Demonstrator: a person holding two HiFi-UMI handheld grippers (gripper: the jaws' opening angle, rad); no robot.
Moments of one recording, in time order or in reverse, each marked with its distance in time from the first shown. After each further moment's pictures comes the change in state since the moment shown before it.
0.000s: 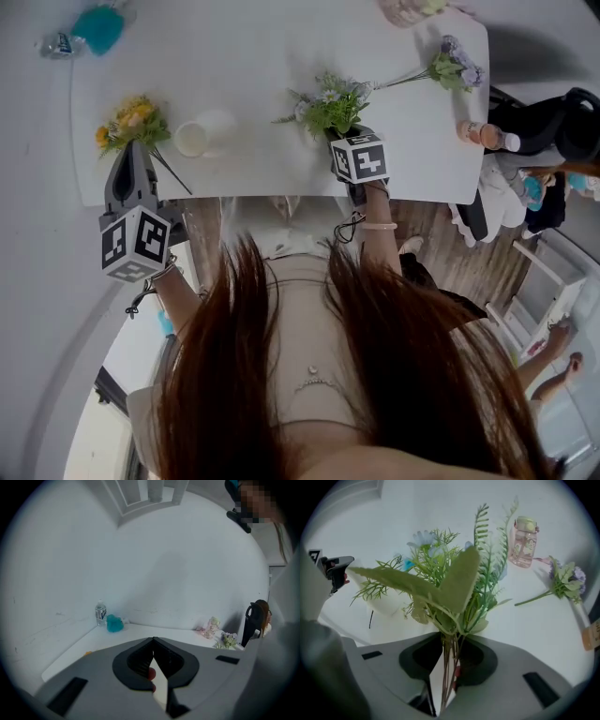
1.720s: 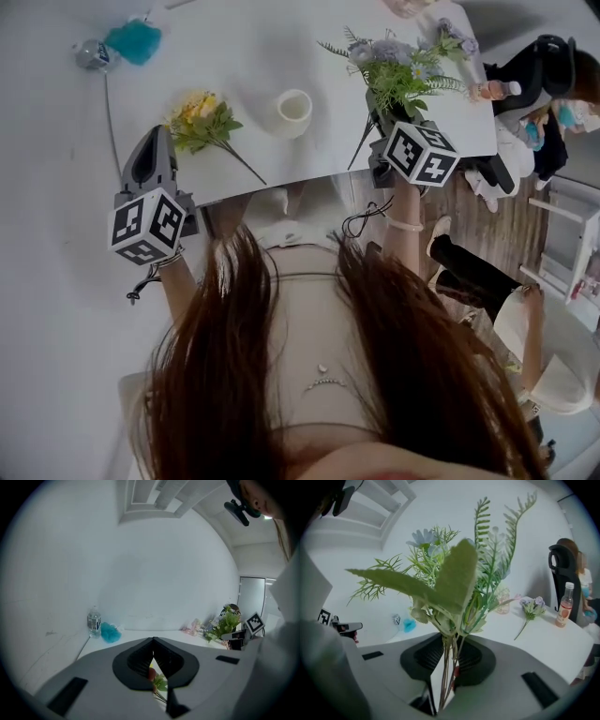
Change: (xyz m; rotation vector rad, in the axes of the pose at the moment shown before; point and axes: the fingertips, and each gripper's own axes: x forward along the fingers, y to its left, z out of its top) left arm -0.016 0.118 0.038 0.082 -0.016 -0.331; right arm -0.136 0.125 0.115 0.280 -0.654 -0.221
